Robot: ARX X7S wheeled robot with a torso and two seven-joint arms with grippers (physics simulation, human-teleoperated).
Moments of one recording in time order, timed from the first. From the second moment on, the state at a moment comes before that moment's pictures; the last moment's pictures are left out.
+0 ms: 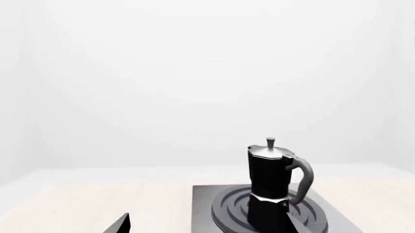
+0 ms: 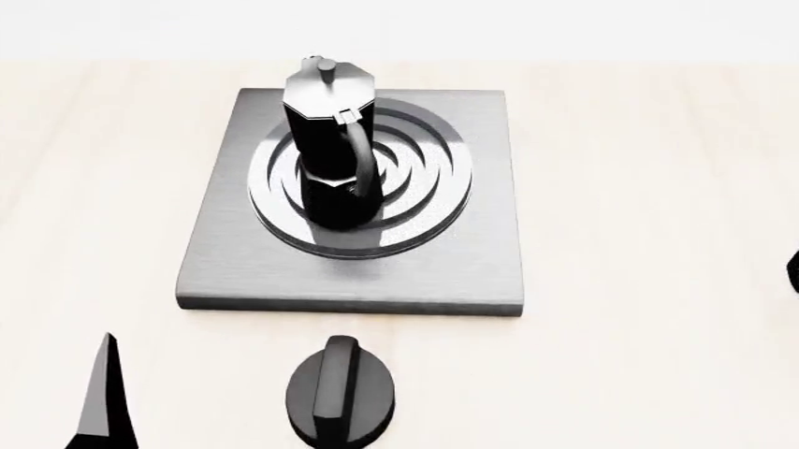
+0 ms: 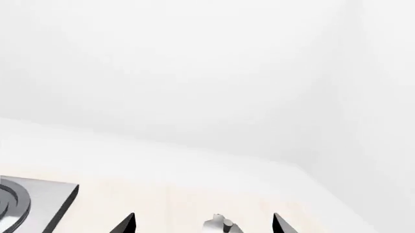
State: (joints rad) left arm 0.05 -0.45 0.29 0.75 -0.28 -0.19 -0.46; right arm -0.30 1.23 0.49 -0.42 1.03 0.11 0.36
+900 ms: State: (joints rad) left arm 0.04 -0.45 0.31 0.73 -0.28 -0.19 -0.47; right arm 0.75 1.25 -0.27 0.10 1.05 0.57 -0.03
